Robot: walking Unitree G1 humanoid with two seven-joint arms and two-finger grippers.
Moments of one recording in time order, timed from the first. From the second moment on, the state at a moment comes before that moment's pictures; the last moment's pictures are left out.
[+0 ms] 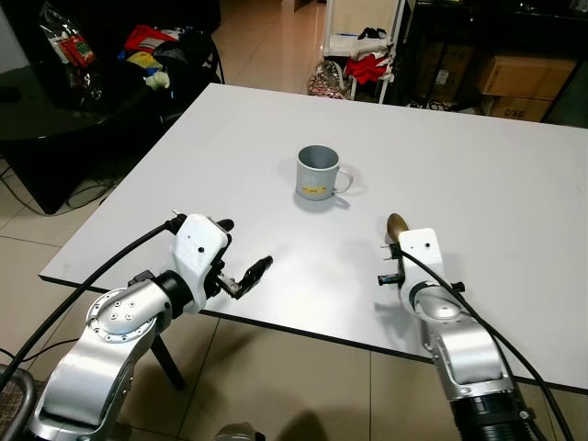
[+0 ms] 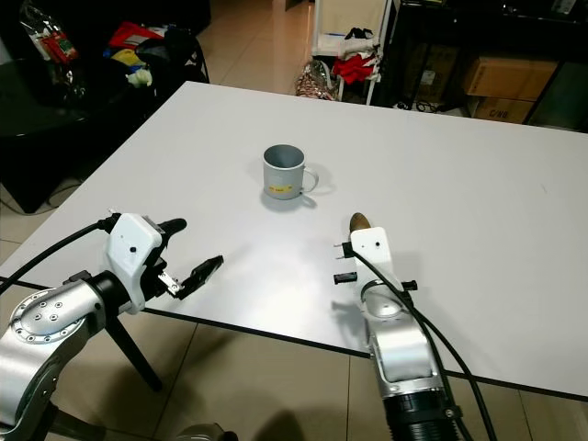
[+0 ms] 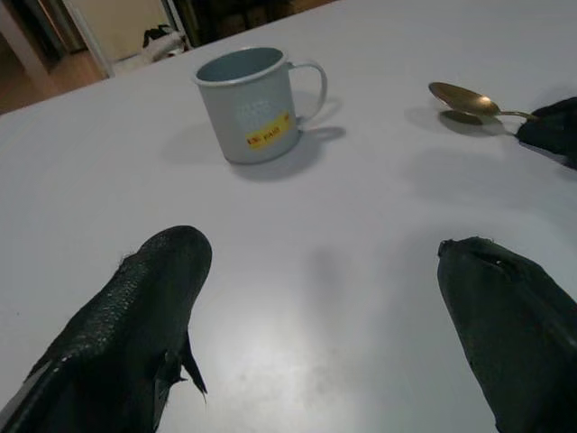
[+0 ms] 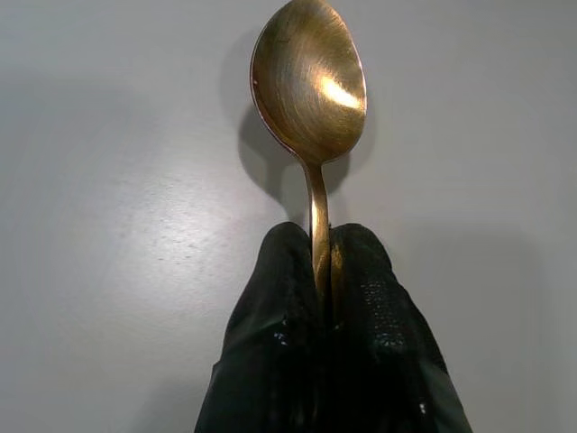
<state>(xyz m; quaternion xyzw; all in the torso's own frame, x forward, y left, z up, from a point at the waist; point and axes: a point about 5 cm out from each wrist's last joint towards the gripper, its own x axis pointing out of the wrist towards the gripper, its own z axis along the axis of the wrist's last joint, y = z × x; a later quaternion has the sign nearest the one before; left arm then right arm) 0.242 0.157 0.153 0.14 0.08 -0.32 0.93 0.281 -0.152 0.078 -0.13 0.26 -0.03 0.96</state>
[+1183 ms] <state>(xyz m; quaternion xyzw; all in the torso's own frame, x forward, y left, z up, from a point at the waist) 0.244 0.169 0.168 0.14 0.07 -0.30 0.94 0.263 -0.152 0.122 -0.07 0.20 -0.02 0.98</state>
